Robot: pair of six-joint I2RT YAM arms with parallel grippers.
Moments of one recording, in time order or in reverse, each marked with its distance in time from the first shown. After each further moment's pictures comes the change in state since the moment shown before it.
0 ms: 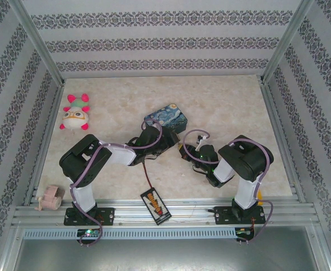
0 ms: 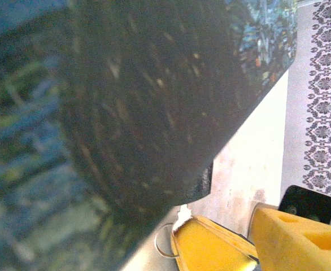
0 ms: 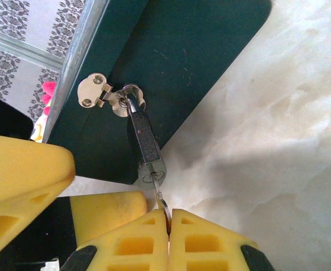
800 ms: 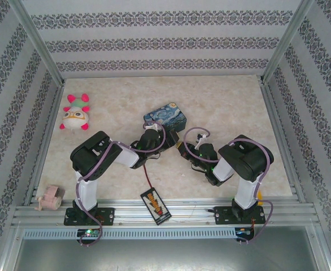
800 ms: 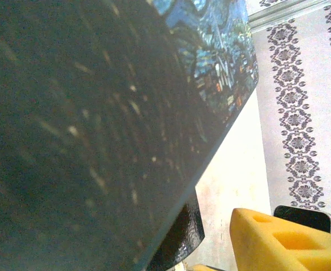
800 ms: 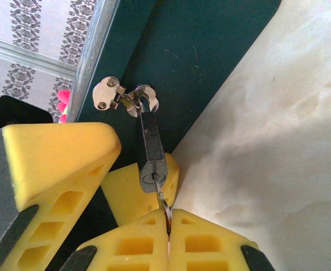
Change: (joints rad) left arm -0.002 0.131 -0.024 0.327 -0.059 0.054; right arm 0.000 -0.002 0.026 -0.001 -0.020 0.087
